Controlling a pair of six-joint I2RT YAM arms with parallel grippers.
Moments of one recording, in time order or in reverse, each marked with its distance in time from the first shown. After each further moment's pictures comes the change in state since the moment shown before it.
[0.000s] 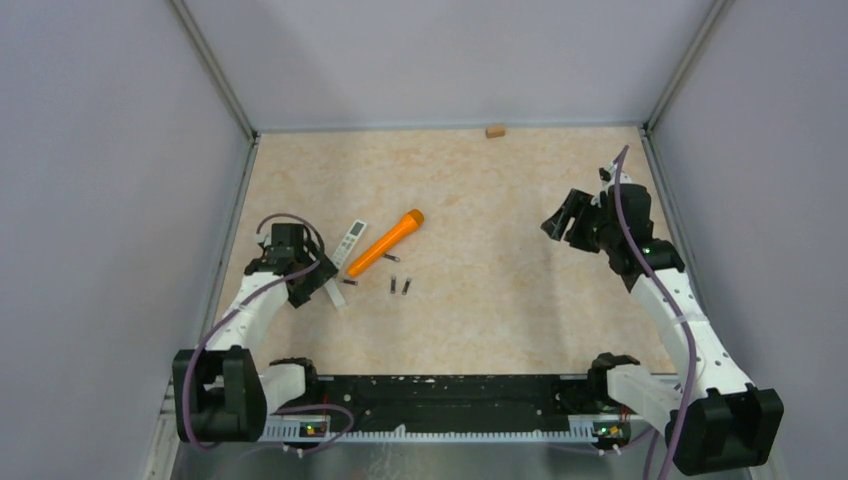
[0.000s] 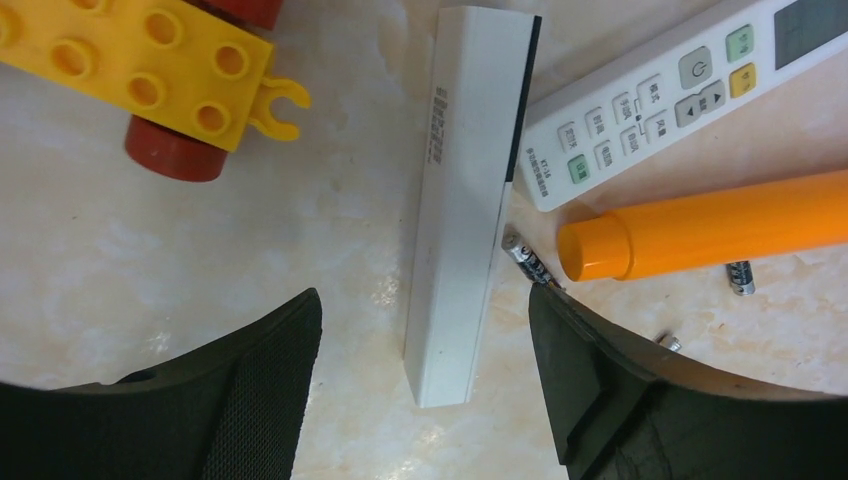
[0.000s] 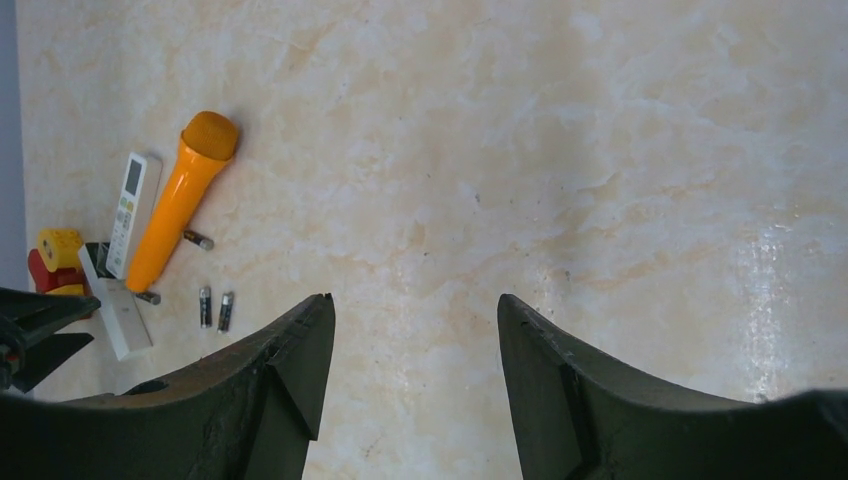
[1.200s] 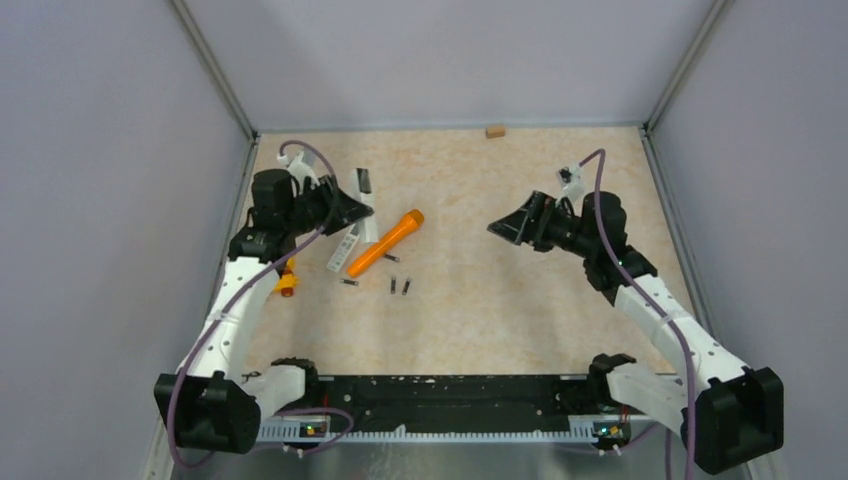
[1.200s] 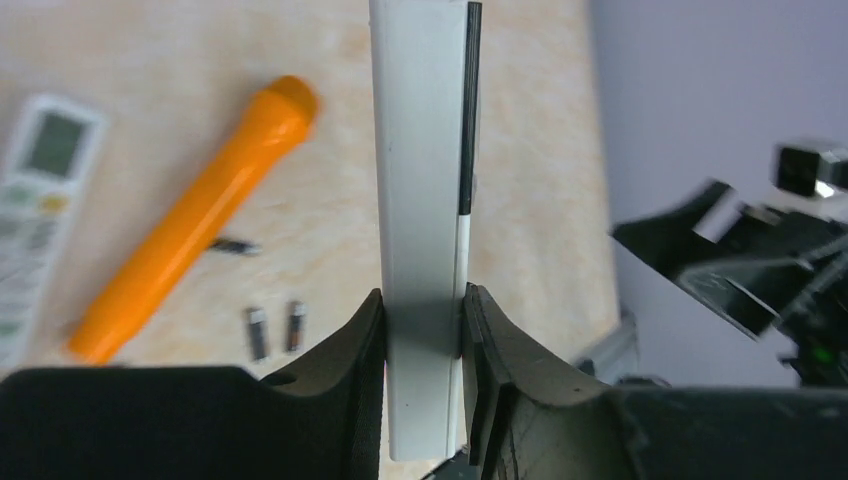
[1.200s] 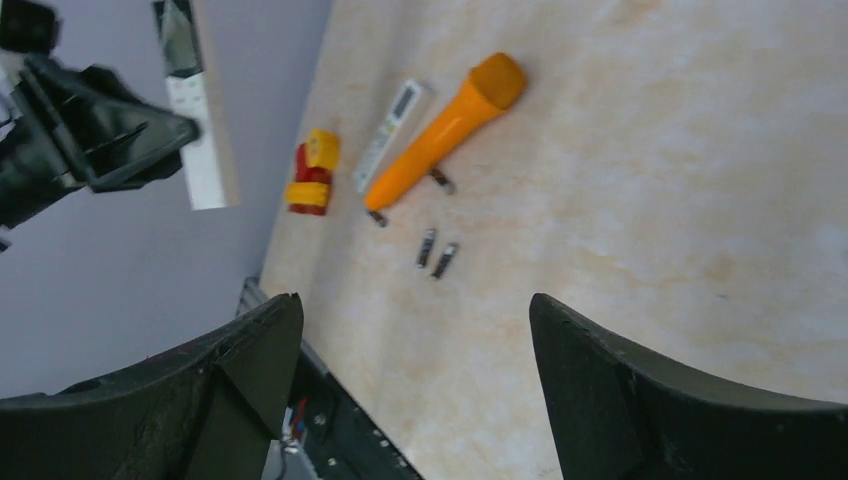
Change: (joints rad) left arm -0.064 -0.033 0.339 0.128 0.557 0.114; right arm 0.143 0.011 -0.144 0.375 -0.305 0.209
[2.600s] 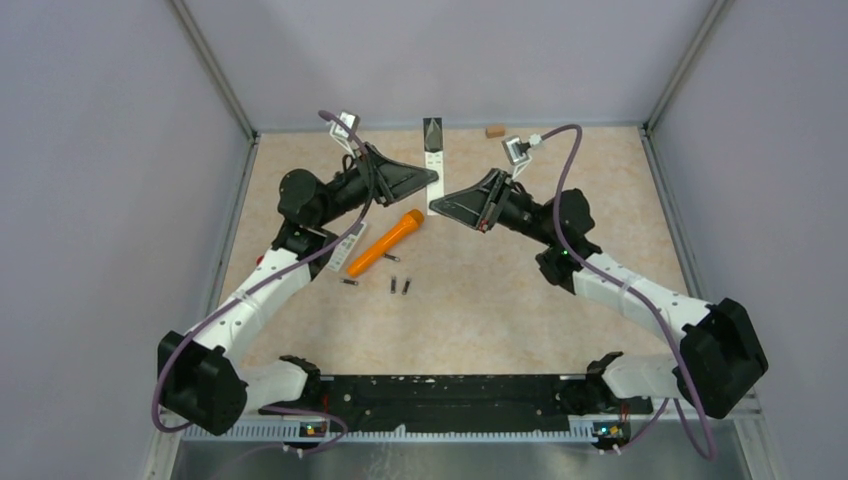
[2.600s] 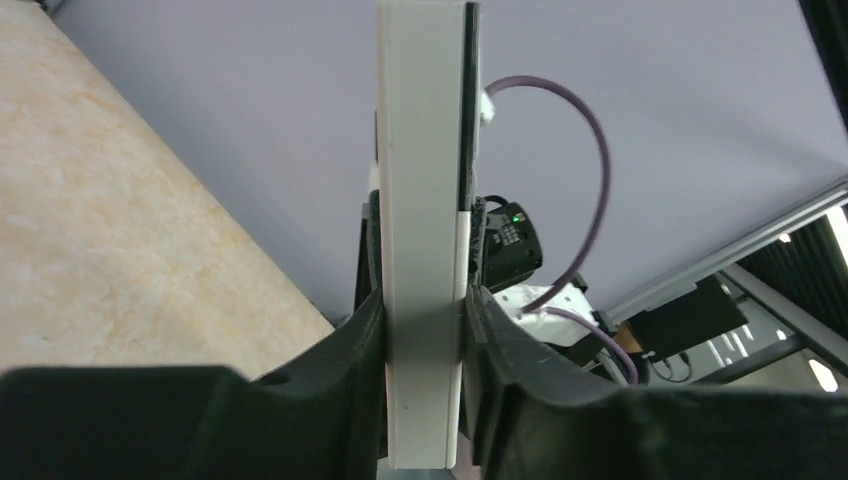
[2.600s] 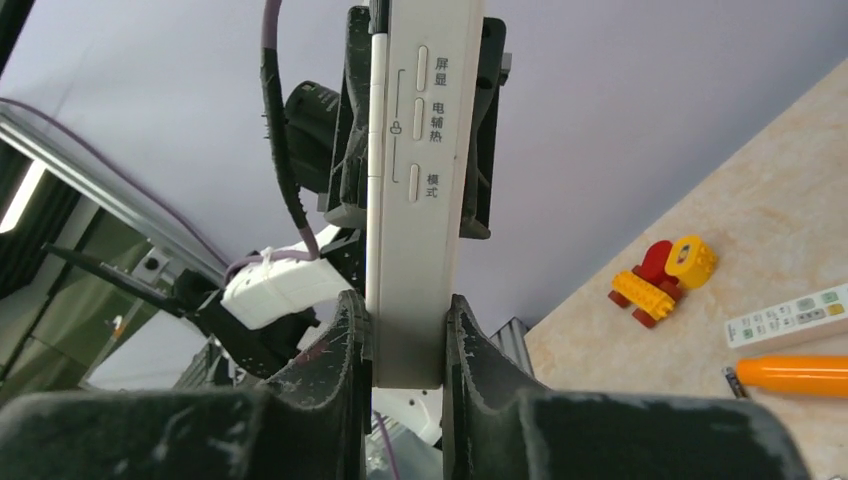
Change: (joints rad) left arm -0.373 0.113 -0.023 1.086 0.269 -0.650; right arm 0.392 0.259 0.101 0.960 -0.082 0.461
